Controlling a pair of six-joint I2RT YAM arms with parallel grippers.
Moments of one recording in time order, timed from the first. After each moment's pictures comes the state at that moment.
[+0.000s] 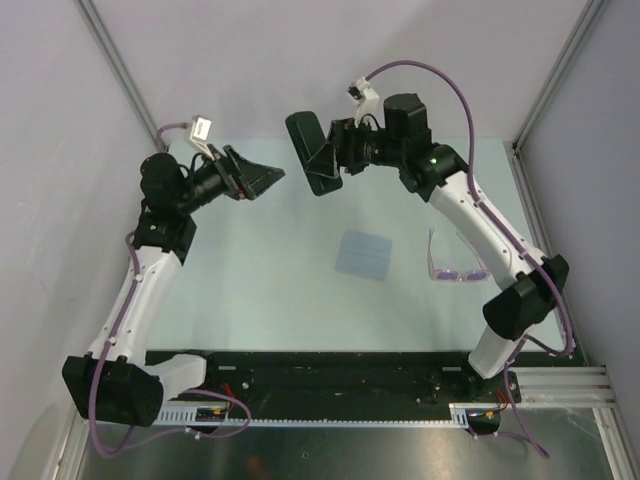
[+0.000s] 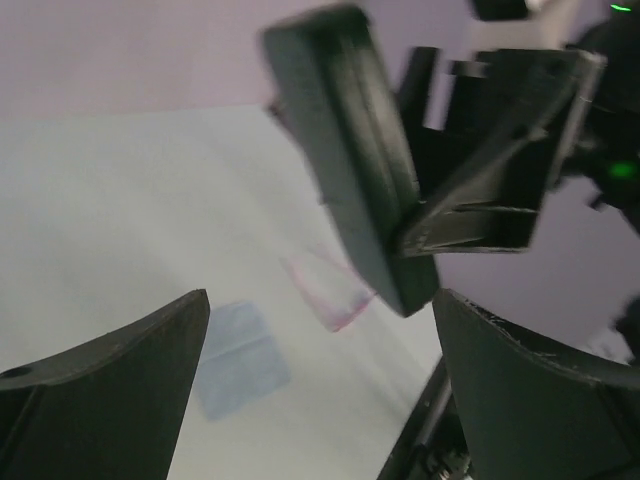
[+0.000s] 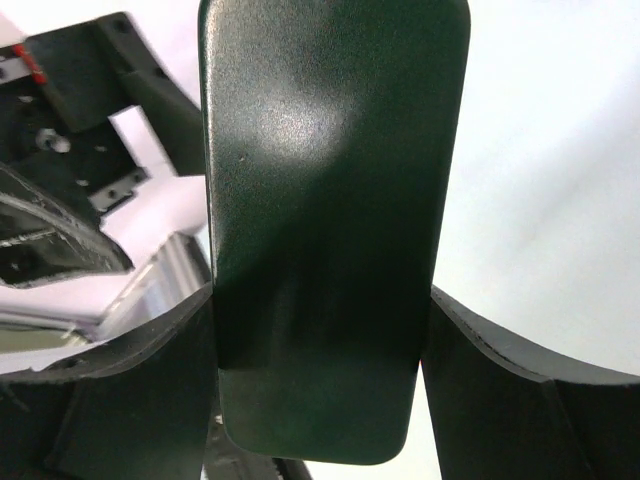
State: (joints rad) left arm -0.08 1.14 1.10 -0.03 0.72 -0.59; right arm 0.57 1.73 1.86 -0.44 -0.51 0.39
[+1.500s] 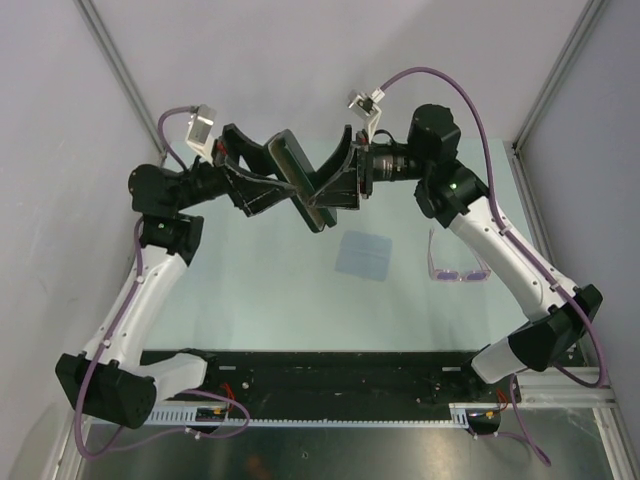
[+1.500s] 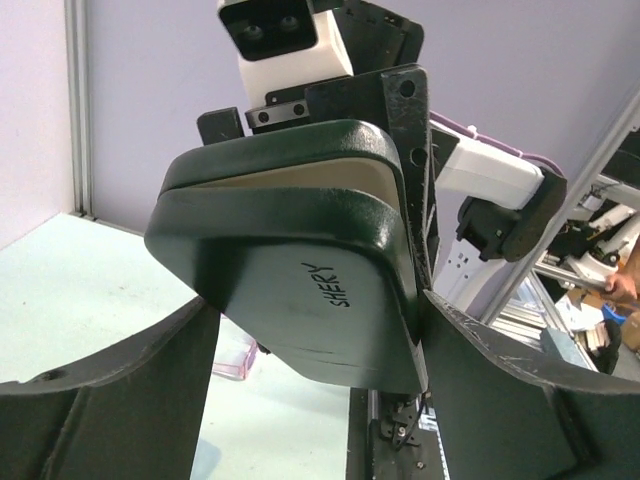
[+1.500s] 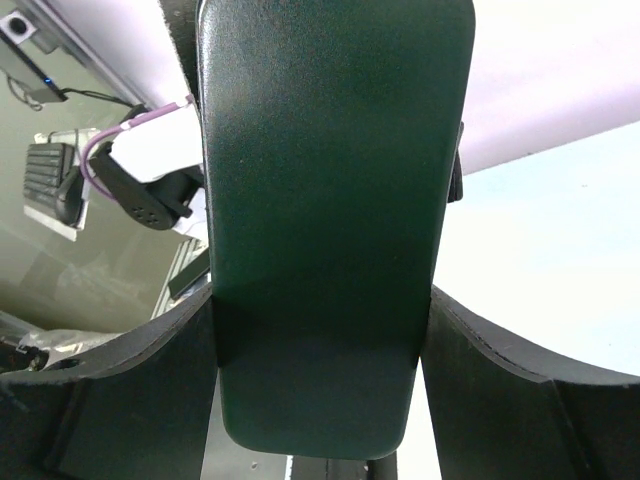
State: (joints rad) left arm -0.25 1.15 1.16 0.57 1.06 -0.83; right arm 0.62 1.50 1.68 -0.11 -1.02 0.52
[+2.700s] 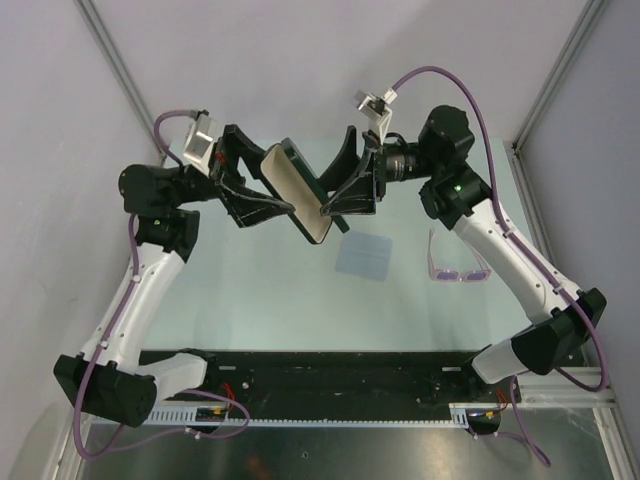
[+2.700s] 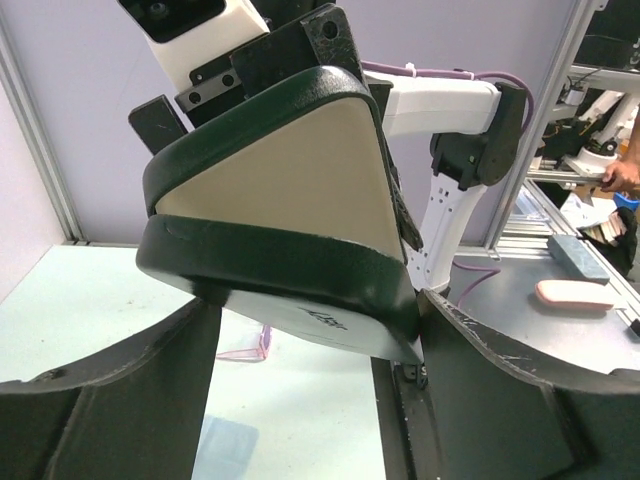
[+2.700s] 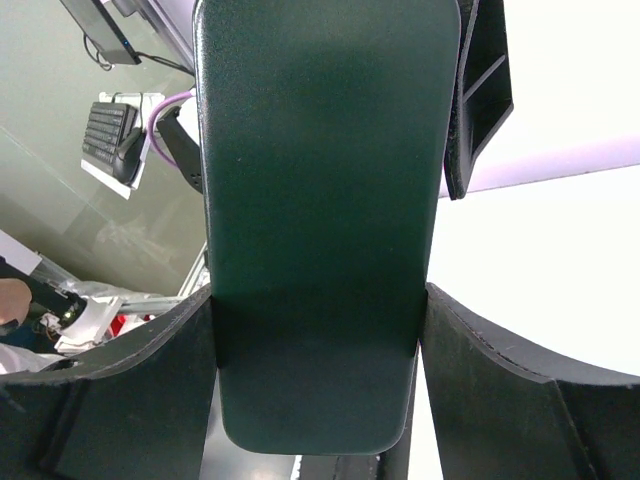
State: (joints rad) left arm -0.25 1.16 1.22 0.63 1.26 -0.74; right arm 0.59 1.47 1.63 0.10 -1.20 0.64
